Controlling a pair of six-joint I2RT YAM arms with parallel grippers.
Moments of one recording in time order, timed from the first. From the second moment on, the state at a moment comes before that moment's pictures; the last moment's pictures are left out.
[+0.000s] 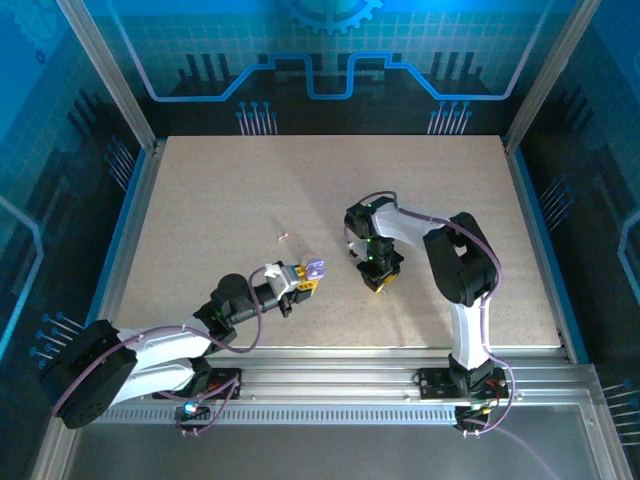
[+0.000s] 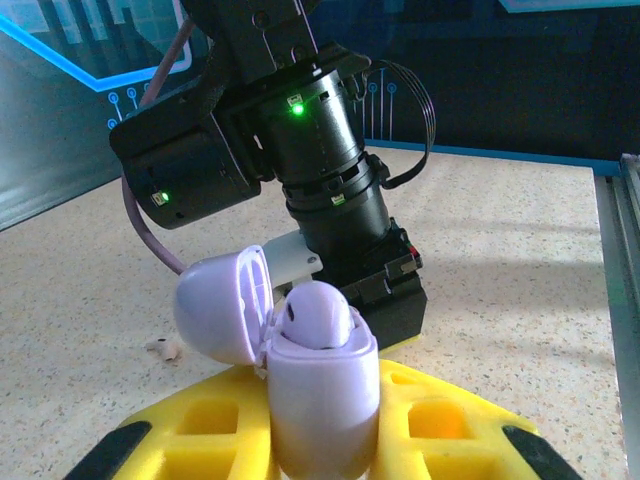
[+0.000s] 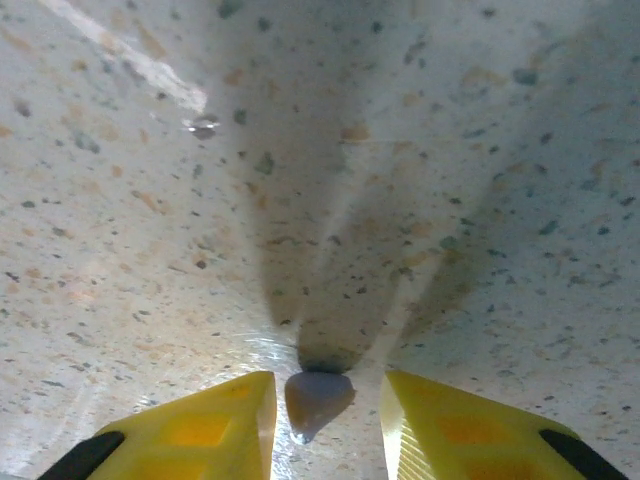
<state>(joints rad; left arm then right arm) -0.71 1.10 0.16 0.86 0.30 0.10 0.57 2.01 1.37 -1.20 0.00 -0.06</state>
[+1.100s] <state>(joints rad) -0.71 1.09 0.15 0.83 0.26 0.13 0.55 1.81 1.22 -1.07 -0.03 0.10</state>
